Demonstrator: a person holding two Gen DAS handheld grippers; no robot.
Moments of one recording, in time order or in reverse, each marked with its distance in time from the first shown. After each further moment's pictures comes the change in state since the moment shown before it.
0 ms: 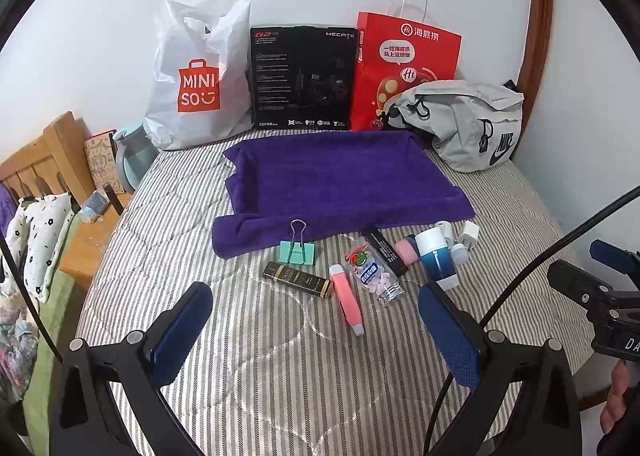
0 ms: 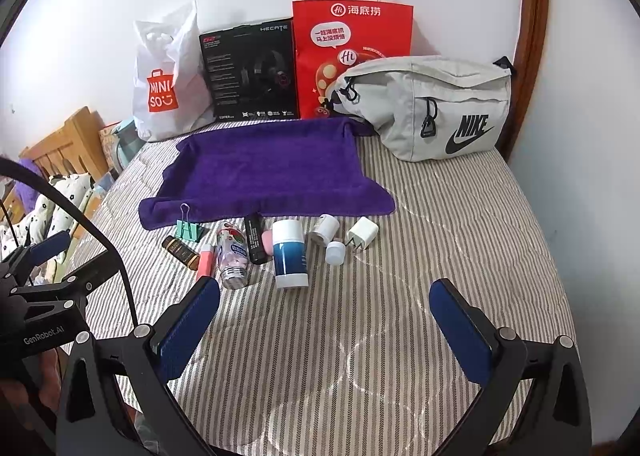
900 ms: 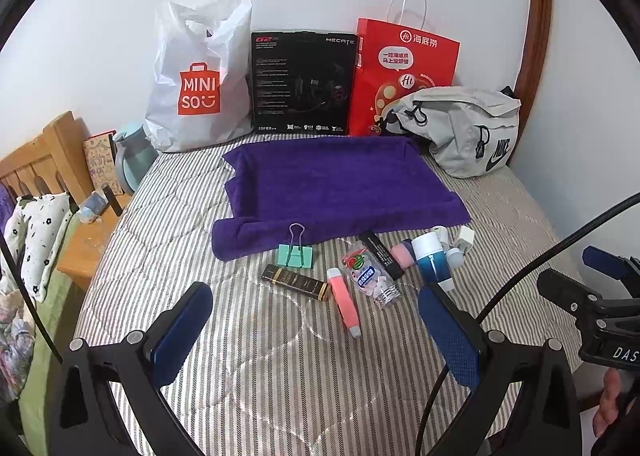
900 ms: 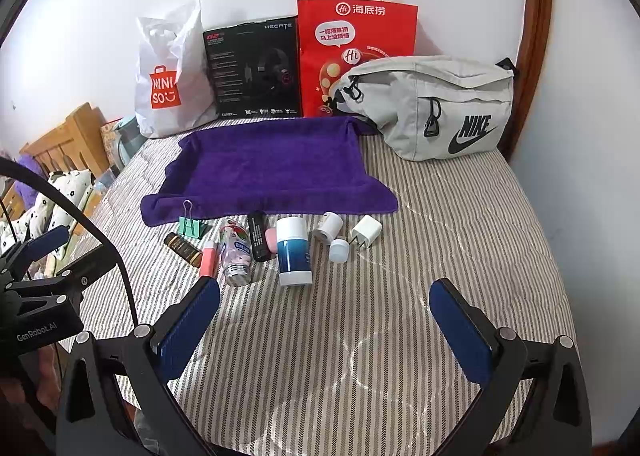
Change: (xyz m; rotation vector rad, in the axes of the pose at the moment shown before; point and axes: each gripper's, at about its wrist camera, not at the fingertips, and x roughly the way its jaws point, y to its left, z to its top) left arm -0.004 0.006 0.000 -0.013 -0.015 -0.021; right arm 0.000 0.003 -0.002 -0.005 0.002 0.002
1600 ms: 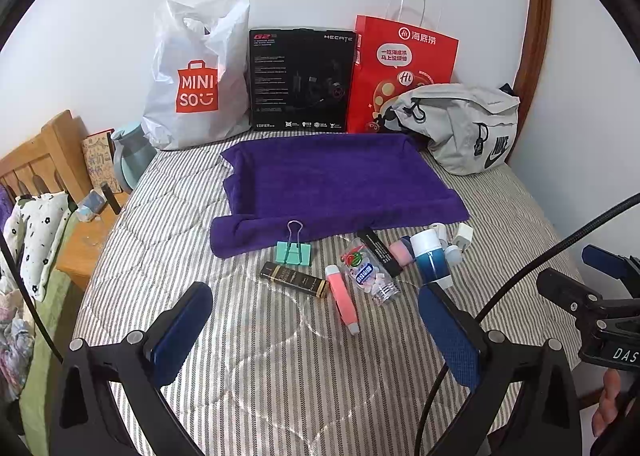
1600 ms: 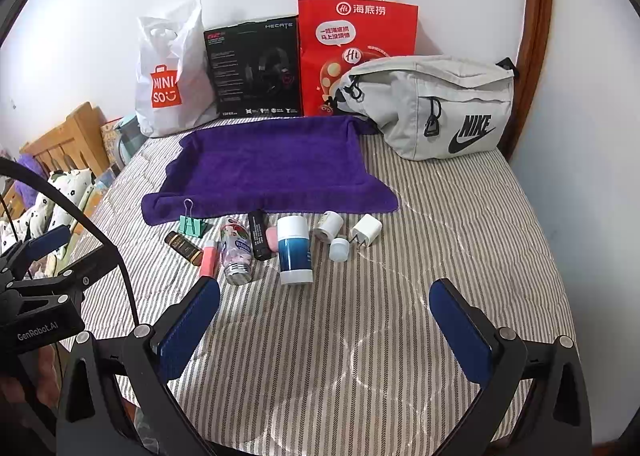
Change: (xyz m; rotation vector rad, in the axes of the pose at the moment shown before) left arm 0.000 -0.004 -0.001 0.004 0.009 -0.004; right arm -0.002 0.002 -0.002 -0.003 0.000 -0.003
